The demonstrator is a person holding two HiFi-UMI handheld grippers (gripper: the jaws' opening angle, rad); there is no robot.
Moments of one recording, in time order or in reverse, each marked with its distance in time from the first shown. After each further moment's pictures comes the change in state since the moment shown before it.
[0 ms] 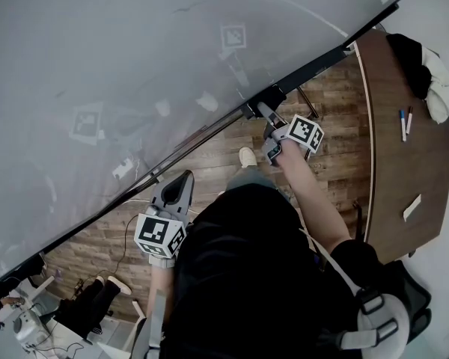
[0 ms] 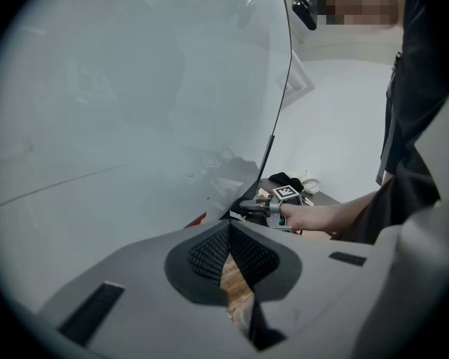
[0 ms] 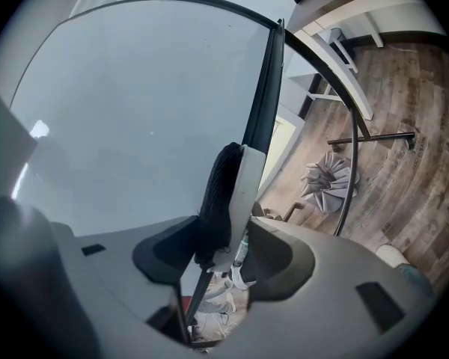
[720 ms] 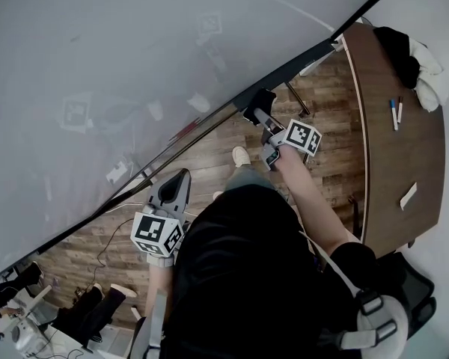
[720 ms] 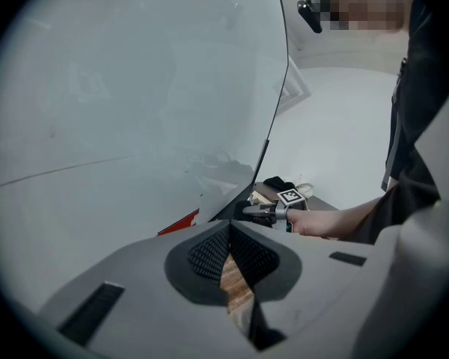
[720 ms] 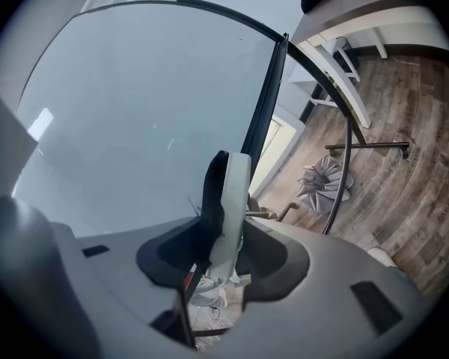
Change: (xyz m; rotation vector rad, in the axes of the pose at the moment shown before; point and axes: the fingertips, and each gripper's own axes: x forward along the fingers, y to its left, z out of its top) left arm -0.014 -0.014 -0.012 -0.020 -0.035 -0.034; right arm -0.041 0.002 -0.025 -0.060 0.015 -0.014
